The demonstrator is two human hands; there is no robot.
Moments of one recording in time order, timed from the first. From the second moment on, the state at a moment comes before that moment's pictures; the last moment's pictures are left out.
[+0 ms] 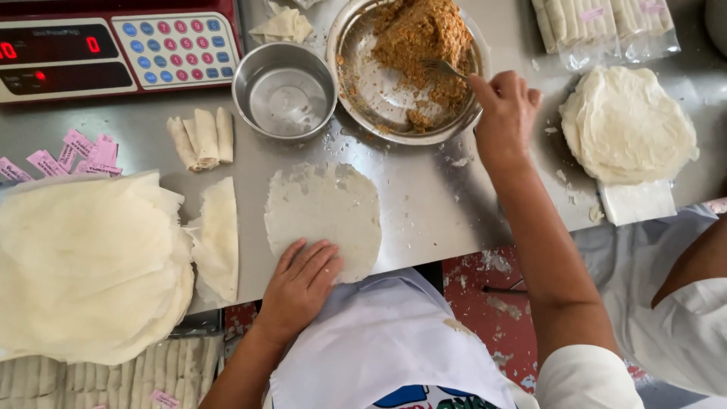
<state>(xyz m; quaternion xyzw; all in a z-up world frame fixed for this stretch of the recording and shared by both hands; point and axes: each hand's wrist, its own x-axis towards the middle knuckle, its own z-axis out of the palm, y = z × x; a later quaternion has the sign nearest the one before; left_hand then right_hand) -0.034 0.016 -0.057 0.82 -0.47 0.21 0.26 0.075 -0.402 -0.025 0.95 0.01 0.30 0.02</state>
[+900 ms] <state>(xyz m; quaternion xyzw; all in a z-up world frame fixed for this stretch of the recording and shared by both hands) -0.038 0.017 -0.077 0.78 -0.43 0.32 0.32 -0.039 -0.267 0.041 0.94 0.10 0.08 -0.32</state>
